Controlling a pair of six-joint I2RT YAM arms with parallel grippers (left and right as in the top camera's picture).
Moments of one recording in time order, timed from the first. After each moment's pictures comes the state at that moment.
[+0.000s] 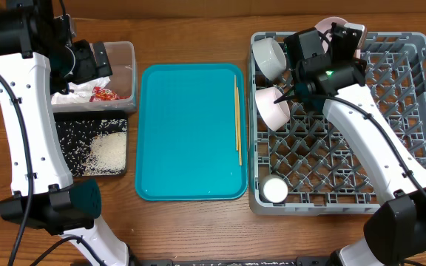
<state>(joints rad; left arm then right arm) 0.16 1.93 2.35 -1.67 0.07 -0.18 0.32 1.73 1.55 -0.91 1.02 0.51</state>
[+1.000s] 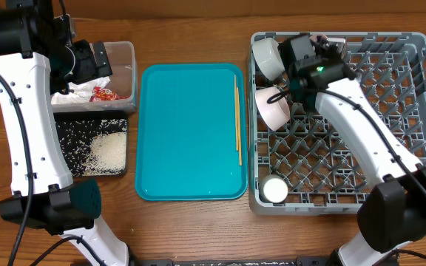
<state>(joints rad) 0.16 1.93 2.35 -1.67 0.07 -0.18 0.32 1.80 1.60 -1.04 0.73 0.50</state>
